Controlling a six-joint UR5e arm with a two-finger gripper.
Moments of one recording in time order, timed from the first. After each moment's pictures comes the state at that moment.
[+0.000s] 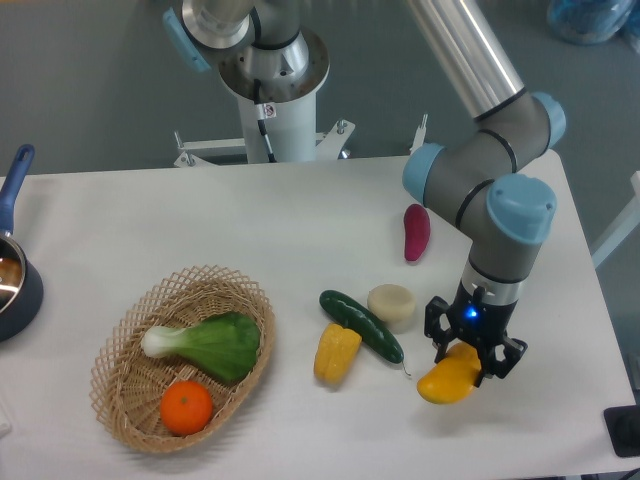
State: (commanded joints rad) arm 2.68 -2.20 -1.49 -0.80 1.27 1.30
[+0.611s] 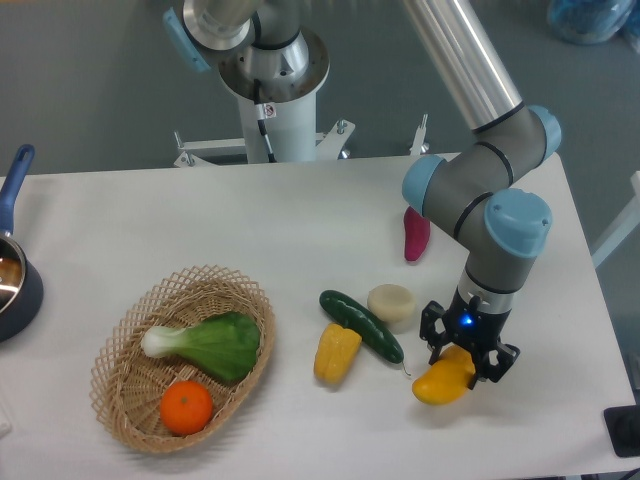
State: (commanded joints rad) arm 2.68 -2.20 -1.50 -0.80 1.27 1.35
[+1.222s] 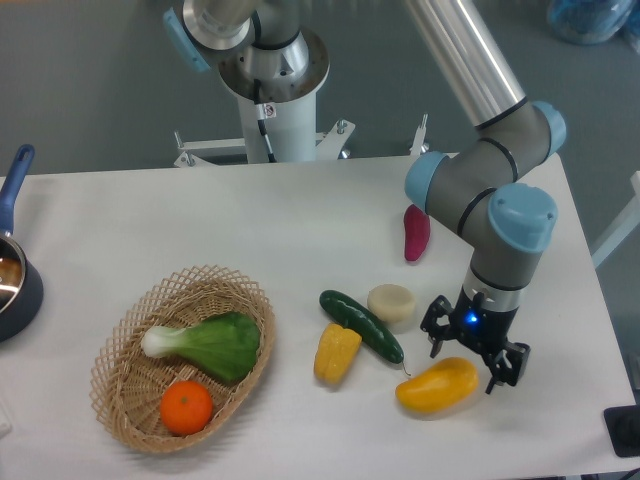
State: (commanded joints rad) arm 2.68 -2.17 -1.39 -0.80 1.33 1.38
